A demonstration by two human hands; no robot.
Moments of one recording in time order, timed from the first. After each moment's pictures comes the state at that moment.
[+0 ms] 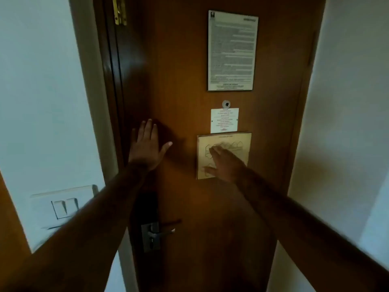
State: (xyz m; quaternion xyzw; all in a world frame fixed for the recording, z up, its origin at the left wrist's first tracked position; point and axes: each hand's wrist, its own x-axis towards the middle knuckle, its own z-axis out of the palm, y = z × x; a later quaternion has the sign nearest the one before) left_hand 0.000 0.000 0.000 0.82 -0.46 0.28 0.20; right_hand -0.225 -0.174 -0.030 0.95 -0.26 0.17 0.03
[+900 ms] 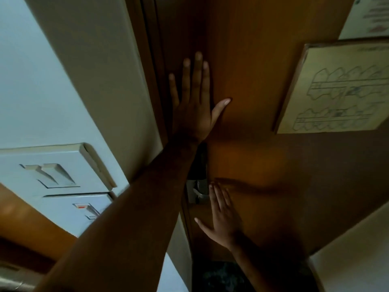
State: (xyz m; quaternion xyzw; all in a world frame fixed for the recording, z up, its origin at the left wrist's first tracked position) left_hand 0.111 -0.083 -0.145 0.72 -0.34 0.57 0.21; right_hand -0.087 -0.079 -0.386 0.96 -0.15 0.18 -0.15
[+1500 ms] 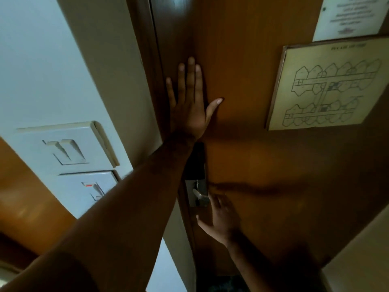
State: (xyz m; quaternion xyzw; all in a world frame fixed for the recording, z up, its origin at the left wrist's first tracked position) left_hand 0.082 -0.064 -0.136 0.76 -0.33 0.54 0.19; right_hand -0.094 -0.077 -0.393 0.95 -0.20 0.09 -0.22
